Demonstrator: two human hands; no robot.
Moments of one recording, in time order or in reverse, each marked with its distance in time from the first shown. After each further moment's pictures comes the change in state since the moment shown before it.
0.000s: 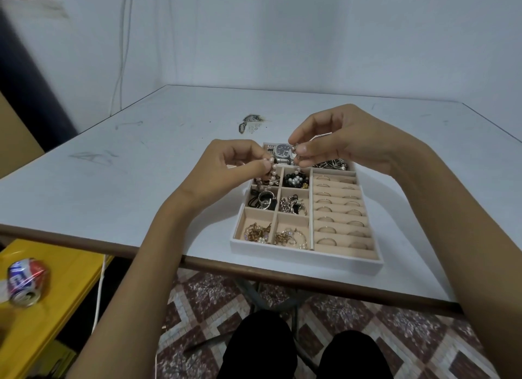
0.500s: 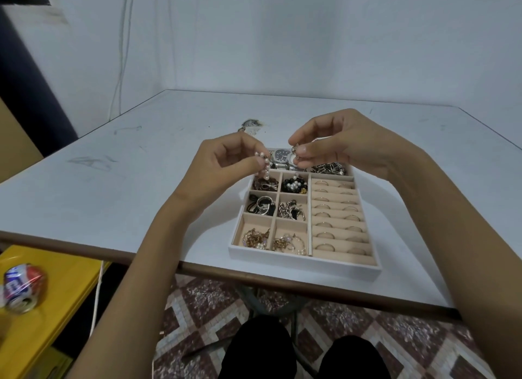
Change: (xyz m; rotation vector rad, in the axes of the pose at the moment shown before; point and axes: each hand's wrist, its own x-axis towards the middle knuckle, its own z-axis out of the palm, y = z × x) left_hand 0.000 0.007 -0.001 -0.140 0.060 0.040; right_hand -0.001 -0.002 0.000 0.031 0.062 0.020
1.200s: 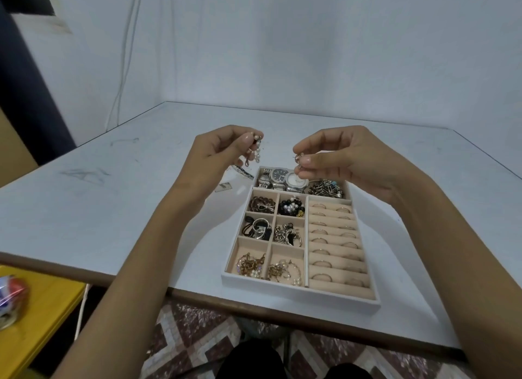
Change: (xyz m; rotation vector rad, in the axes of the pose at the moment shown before) left_hand 0.038 -0.007 -0.008 0.016 0.167 -0.053; right_hand 0.000 -0.004 -0.006 0.154 0.035 -0.043
